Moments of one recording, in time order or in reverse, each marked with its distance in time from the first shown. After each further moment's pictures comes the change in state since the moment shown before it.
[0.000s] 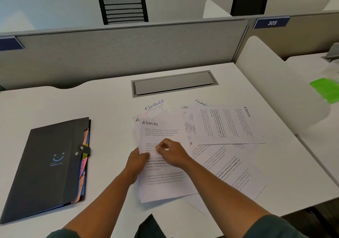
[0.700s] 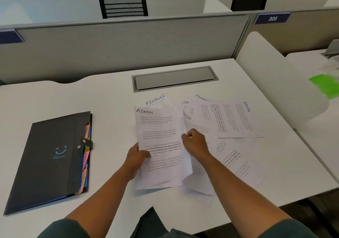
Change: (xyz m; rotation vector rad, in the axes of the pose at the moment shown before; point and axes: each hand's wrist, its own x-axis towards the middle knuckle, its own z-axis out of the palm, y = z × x) left_hand -0.003 -0.012 -0.012 -0.077 -0.071 0.016; right_hand -0.014 0.018 -0.040 -0.077 0.399 0.177
